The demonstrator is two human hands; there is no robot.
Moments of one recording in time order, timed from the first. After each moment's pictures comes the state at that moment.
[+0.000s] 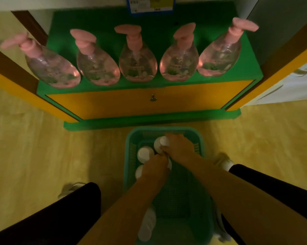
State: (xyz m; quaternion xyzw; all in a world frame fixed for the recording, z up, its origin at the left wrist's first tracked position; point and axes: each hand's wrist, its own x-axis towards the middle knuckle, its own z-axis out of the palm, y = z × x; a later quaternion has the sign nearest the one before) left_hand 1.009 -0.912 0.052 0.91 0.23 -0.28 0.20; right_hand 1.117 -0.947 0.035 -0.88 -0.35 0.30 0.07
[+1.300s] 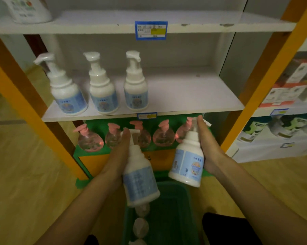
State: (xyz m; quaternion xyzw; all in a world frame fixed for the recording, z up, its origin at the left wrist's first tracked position) left_hand 0.986 -0.840 0.319 0.50 0.37 0.18 0.77; right_hand 1.162 -0.990 0.330 -0.59 -0.06 0.42 0.68
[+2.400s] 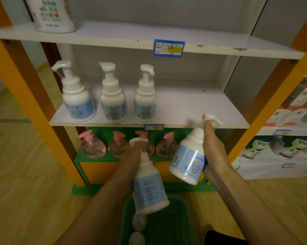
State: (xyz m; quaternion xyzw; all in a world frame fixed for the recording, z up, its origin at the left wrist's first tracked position) left_hand 1.014 -0.828 0.307 0.47 0.42 0.22 0.74; right_hand 1.150 -0.969 0.362 -0.63 -0.04 0.28 0.73
